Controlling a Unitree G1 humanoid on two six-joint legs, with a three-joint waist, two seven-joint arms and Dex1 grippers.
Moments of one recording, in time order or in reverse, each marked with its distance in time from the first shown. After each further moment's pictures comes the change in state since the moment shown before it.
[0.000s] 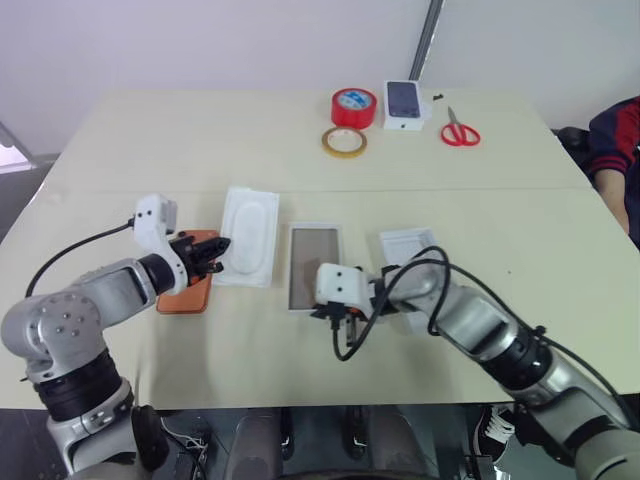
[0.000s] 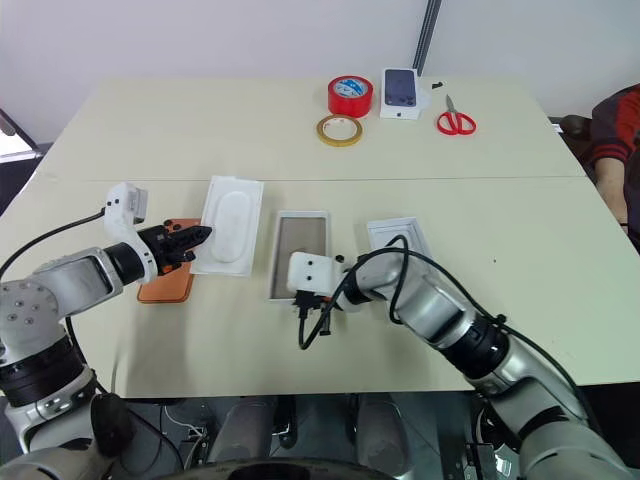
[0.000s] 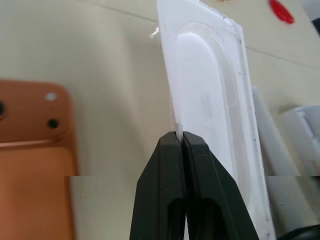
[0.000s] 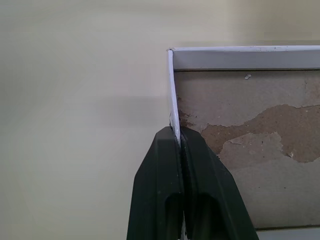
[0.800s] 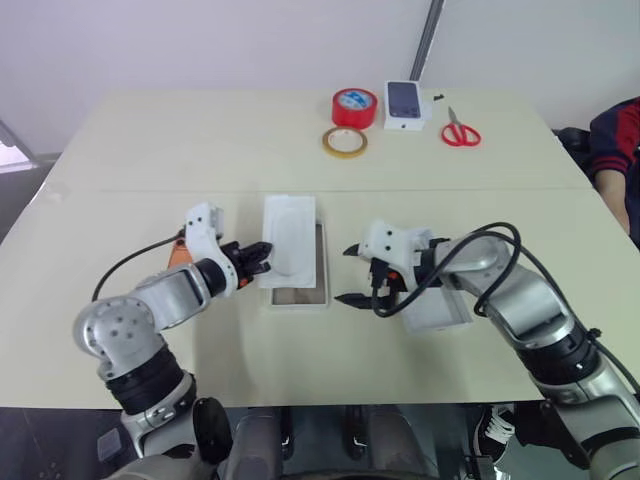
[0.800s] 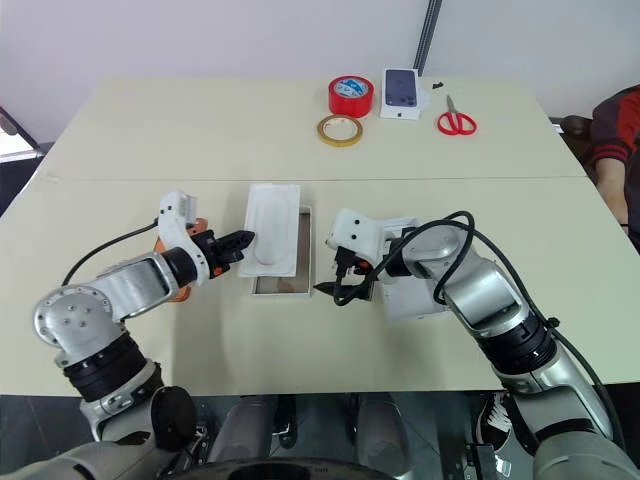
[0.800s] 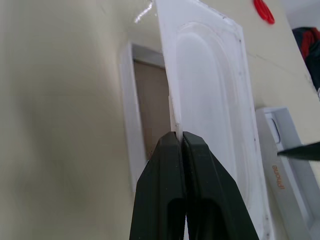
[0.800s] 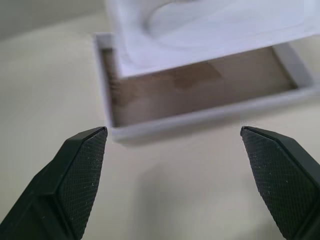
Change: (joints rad) left arm -0.031 -0.323 -0.012 -0.056 0.015 0.086 0.254; right arm 0.069 -0.151 -0.333 -0.097 0.112 0.067 0.028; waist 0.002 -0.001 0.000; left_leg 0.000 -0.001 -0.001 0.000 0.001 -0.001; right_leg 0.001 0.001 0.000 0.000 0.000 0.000
